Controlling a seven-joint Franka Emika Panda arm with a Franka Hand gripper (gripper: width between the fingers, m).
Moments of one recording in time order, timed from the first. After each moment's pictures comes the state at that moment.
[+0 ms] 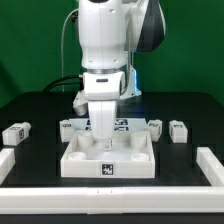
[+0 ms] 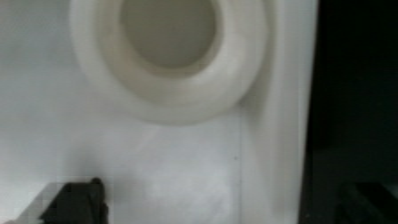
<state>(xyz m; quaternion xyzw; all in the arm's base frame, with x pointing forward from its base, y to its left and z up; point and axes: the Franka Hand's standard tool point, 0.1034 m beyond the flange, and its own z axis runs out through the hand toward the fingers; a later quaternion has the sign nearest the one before) 0.423 -0.025 0.007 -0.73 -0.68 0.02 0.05</state>
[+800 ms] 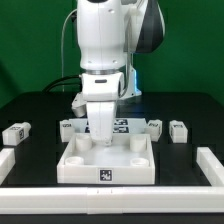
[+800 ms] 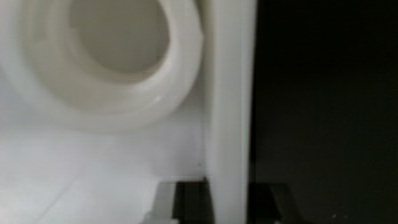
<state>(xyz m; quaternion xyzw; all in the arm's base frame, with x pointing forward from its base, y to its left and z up) 0.429 -0.025 0.009 -0.73 -0.68 0.01 0.04</state>
